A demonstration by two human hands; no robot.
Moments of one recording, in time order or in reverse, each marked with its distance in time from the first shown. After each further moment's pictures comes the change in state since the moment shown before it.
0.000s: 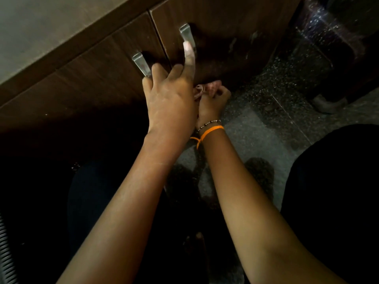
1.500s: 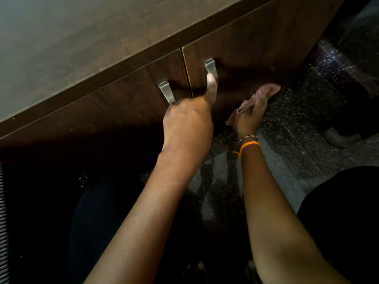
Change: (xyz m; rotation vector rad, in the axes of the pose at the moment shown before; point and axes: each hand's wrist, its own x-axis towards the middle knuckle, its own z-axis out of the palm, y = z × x) left_hand 0.010 -0.007 -0.001 -0.044 -0.069 -0.048; right_hand 0.100 0.013 -0.025 -0.318 -0.123 -0.422
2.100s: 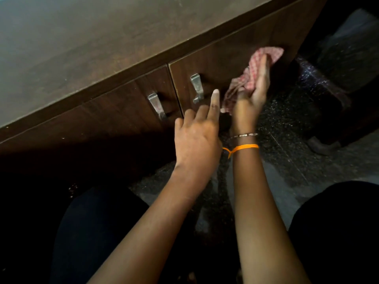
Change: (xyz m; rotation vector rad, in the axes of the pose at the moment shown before) left_hand -0.011 0.031 0.023 -0.001 0.218 0.054; right_hand -0.015 -0.113 -0.016 0.304 -0.006 -0.305
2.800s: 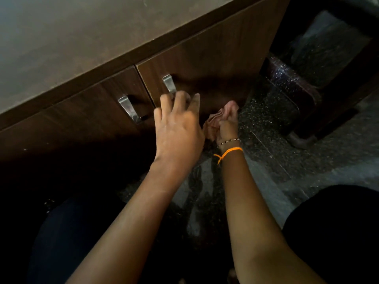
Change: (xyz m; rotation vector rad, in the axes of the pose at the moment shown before) left_hand 0.014 0.005 0.003 -0.019 -0.017 0.041; right_hand 0.001 0.102 -0.045 0.069 0.059 0.620
